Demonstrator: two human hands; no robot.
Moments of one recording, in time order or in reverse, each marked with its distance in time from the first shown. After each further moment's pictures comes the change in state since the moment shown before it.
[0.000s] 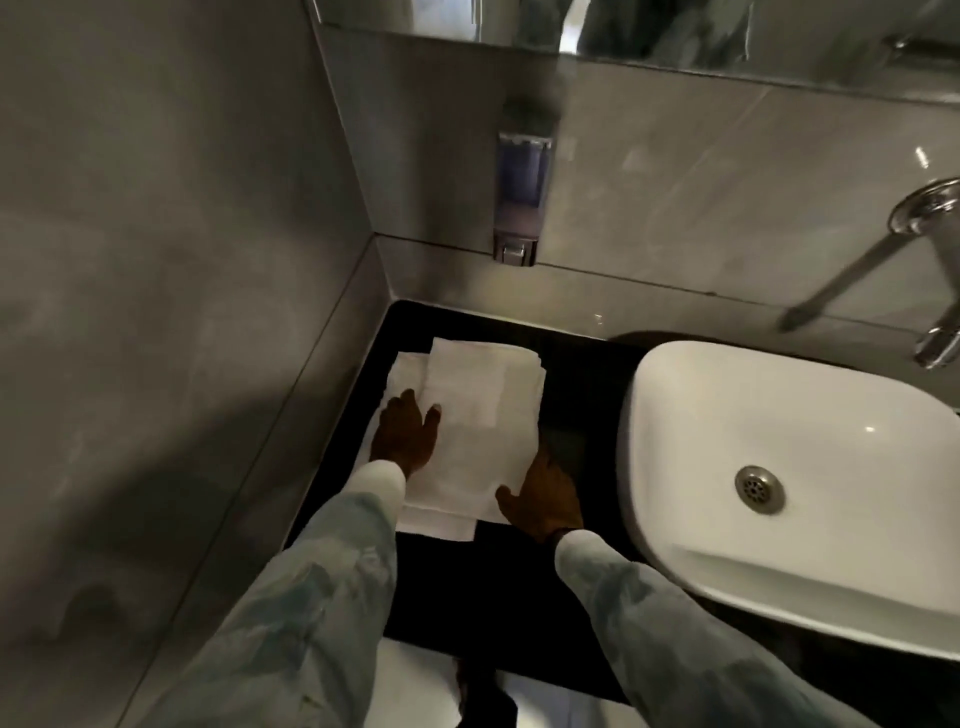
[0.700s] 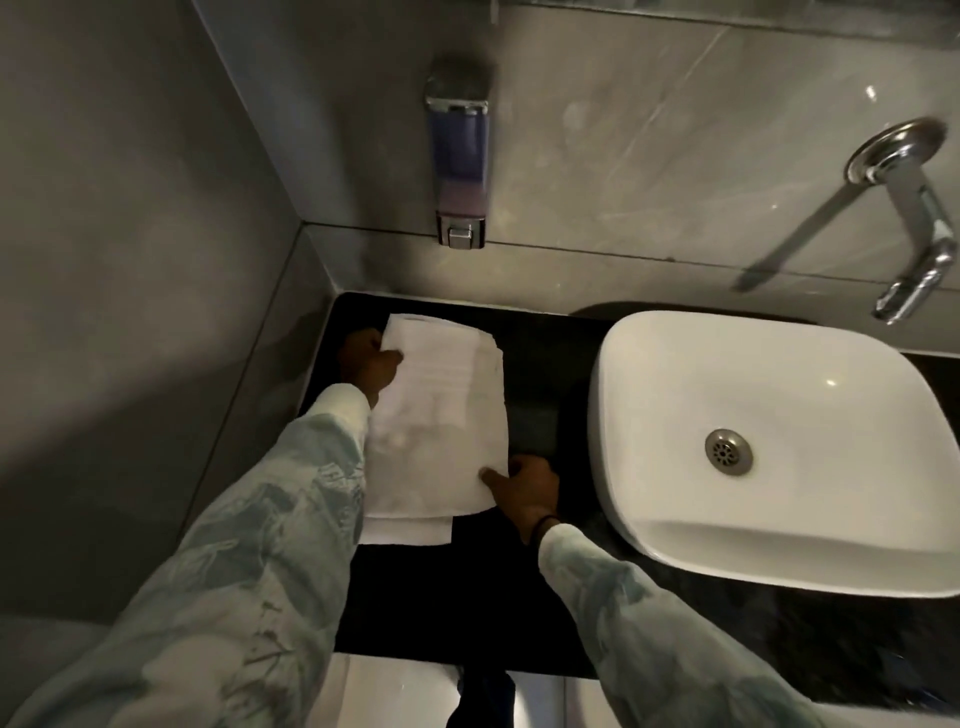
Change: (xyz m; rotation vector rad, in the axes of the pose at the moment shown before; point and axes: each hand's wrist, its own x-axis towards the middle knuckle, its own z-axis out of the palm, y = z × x) left_hand 0.093 0.049 -0.029 -0.390 0.080 -0.067; right_hand 0.013 0.007 0.009 0.493 0.129 0.279
